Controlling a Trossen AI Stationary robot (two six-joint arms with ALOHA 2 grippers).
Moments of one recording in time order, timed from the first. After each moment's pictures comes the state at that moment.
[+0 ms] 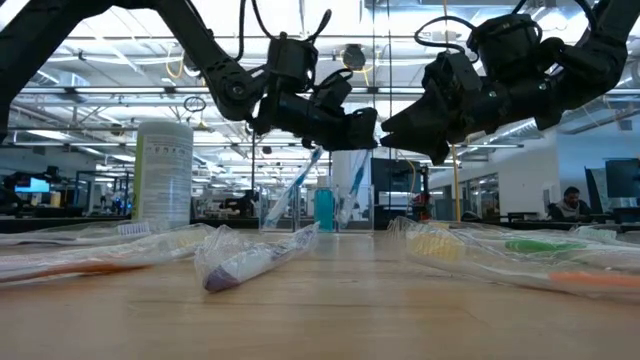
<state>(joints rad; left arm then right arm) 0.29 2.04 1.17 0.74 -0.26 0.11 -0.20 1.39 0.36 0.83 -0.16 0.27</state>
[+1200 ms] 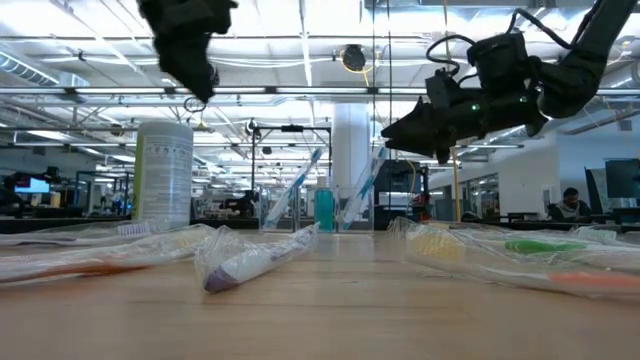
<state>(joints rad) 0.17 1.23 1.17 -0.98 -0.21 -0.25 -0.46 1.39 0.36 0.91 -0.16 0.24</state>
